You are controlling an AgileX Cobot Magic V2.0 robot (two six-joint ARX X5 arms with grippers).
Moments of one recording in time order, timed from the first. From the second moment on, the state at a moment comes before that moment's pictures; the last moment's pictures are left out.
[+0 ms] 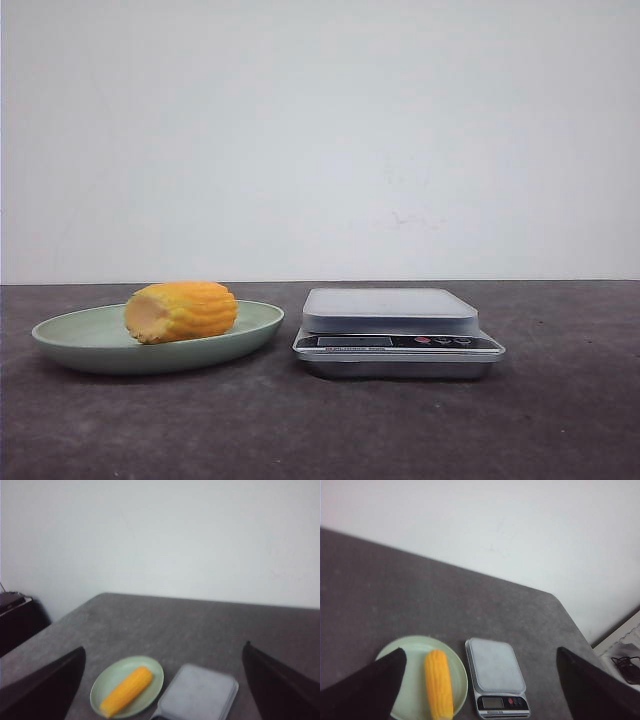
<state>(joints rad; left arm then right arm) 0.02 0.53 1.16 -0.90 0.43 -0.43 0.12 0.44 1.10 -0.75 -0.47 0.22</state>
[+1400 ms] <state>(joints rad) -0.38 1.76 1.16 -0.61 0.23 -0.30 0.12 0.41 0.97 -0.88 -0.39 0.18</state>
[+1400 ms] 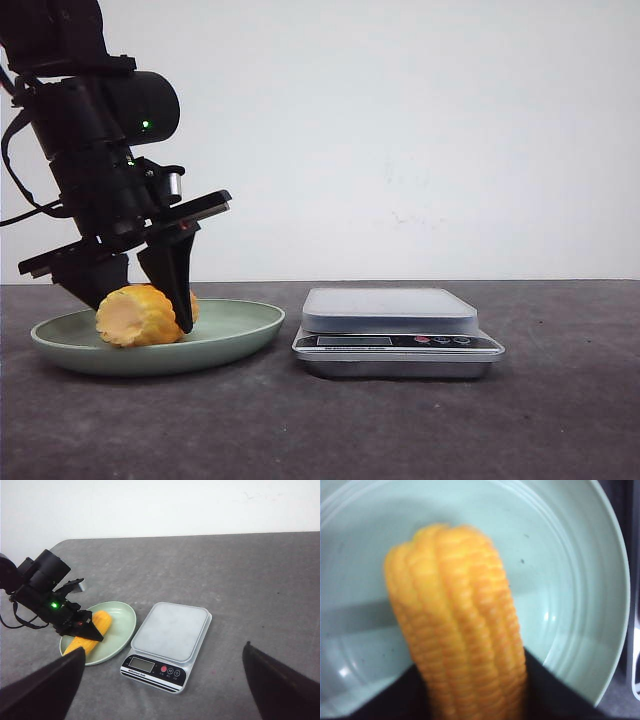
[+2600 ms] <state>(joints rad) -0.62 1.81 1.54 -0.36 0.31 -0.51 0.12 0.41 0.97 -0.94 -0.38 0.22</state>
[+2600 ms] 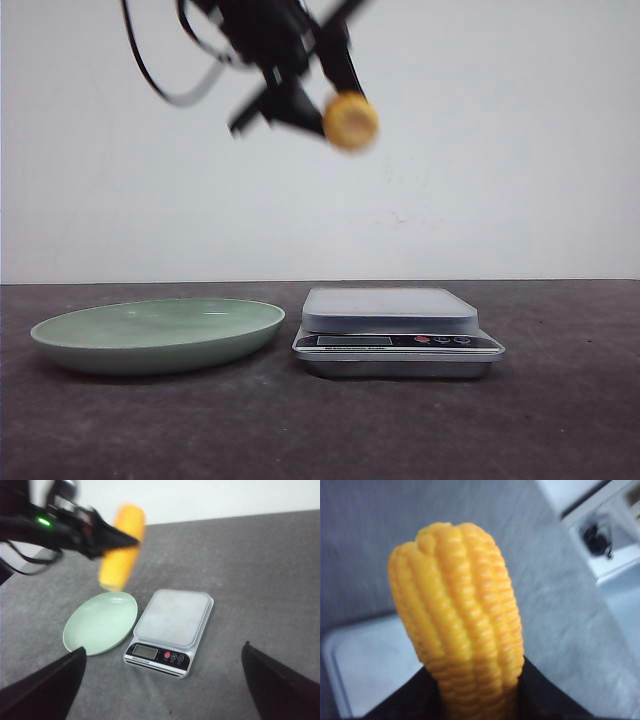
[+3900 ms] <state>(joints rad) -0.68 2.04 1.56 -0.40 0.30 -0.62 0.12 0.41 0.97 -0.99 -0.38 0.22</state>
